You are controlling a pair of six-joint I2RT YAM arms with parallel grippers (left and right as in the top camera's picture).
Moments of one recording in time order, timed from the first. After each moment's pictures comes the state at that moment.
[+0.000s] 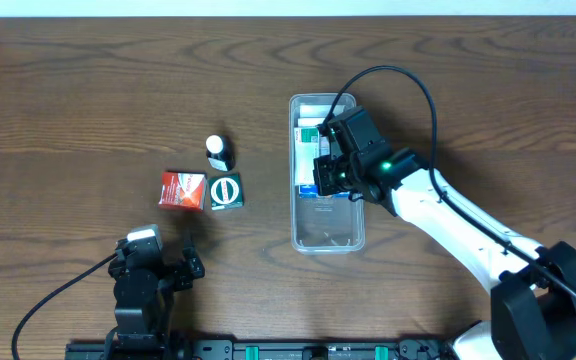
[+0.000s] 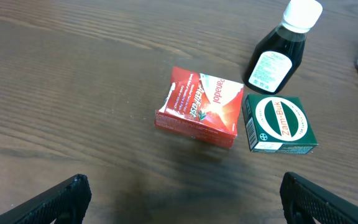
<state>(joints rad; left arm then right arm) -0.04 0.01 0.17 -0.67 -0.14 -0.19 0.56 1.64 1.10 -0.48 -0.19 0.40</state>
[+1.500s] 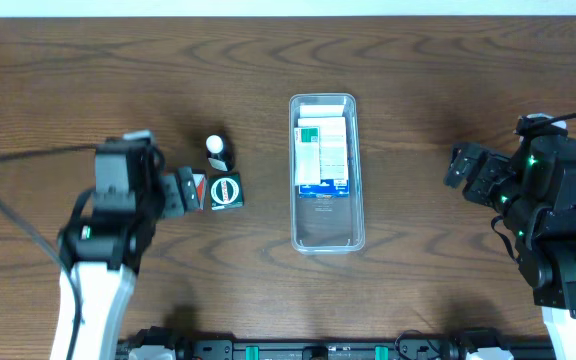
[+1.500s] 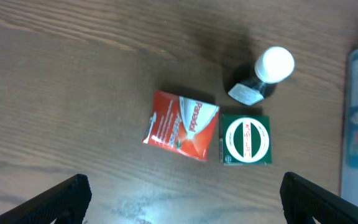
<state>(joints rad) -0.04 1.09 0.97 -0.87 -0.09 -0.21 0.07 0.94 1.10 -0.86 0.06 0.40</state>
